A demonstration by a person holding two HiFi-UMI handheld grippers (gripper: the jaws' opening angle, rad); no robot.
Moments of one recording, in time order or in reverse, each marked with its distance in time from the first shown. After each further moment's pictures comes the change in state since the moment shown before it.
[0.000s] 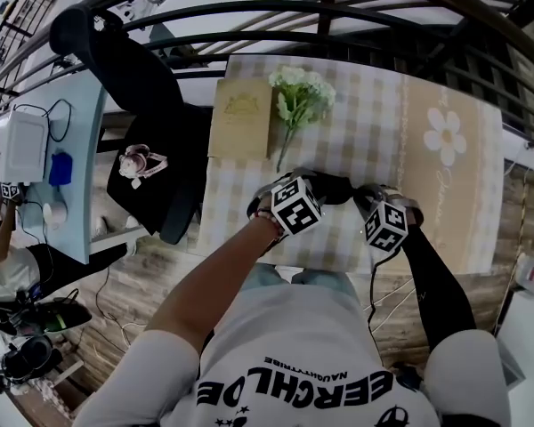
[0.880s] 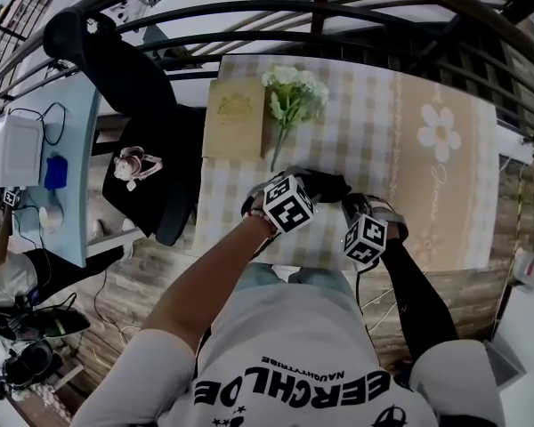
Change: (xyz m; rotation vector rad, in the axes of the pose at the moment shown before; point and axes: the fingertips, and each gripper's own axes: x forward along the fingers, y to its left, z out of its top) left arm -0.001 0.001 0.001 -0.009 -0.026 -0.009; right arm 0.006 0.027 0.005 0.040 0.078 -0.095
